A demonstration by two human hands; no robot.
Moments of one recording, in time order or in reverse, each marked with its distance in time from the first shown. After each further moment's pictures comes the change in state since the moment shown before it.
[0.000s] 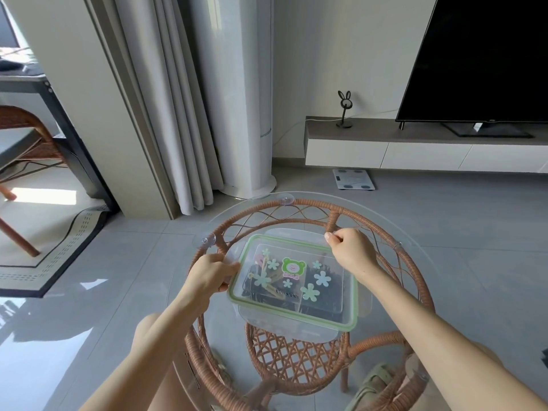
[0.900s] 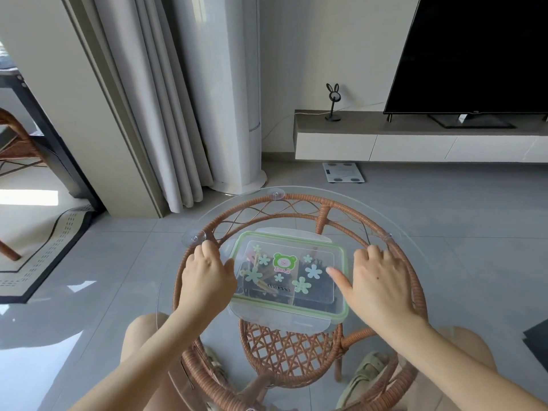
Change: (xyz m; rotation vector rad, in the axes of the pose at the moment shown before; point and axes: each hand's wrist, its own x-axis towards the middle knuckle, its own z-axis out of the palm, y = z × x) left_hand -0.005 -0.014 0.018 0.658 0.344 0.432; right_hand -0.084 0.010 -0.030 -0.675 0.142 -0.189
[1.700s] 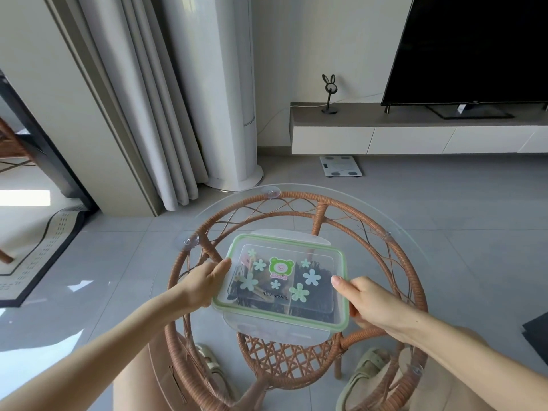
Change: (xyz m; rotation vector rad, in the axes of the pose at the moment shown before) left_hand 0.031 -0.018 0.002 -0.281 -0.676 -0.037; right_hand 0.004 0.017 0.018 1.056 -0.693 0.205
